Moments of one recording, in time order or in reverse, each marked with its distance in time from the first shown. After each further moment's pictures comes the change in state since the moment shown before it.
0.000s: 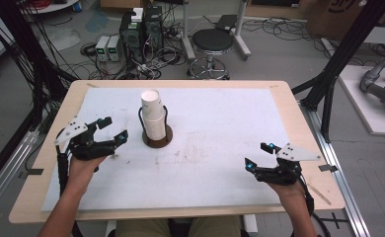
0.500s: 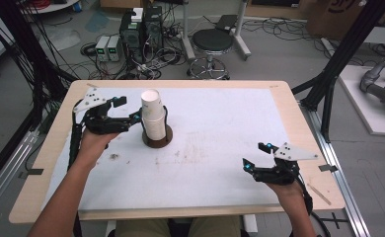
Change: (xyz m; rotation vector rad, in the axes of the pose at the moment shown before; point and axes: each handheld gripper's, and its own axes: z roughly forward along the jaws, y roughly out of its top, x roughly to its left) left arm 0.002 0.049 0.055 0.093 -0.059 0.049; right arm 0.004 0.003 0.003 0.013 0.015 -0.012
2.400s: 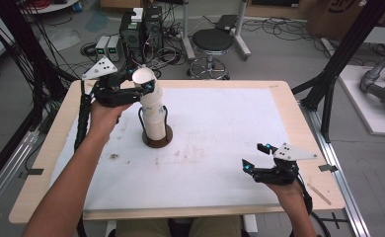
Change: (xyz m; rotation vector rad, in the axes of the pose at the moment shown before) left arm -0.014 0.074 0.021 -0.075 -0.039 0.039; right arm -0.001 -0.002 0.002 0.004 0.019 0.004
